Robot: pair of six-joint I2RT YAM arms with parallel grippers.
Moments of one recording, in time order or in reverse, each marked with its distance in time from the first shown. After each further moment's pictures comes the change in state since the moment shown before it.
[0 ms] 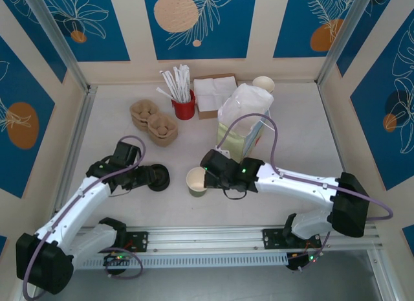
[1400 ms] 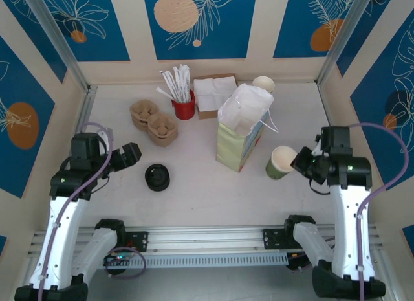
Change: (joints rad) left arm 0.263 -0.216 0.256 -0.097 0.137 0.161; right arm -1.120 -0.559 0.166 -0.753 -0.363 -0.454
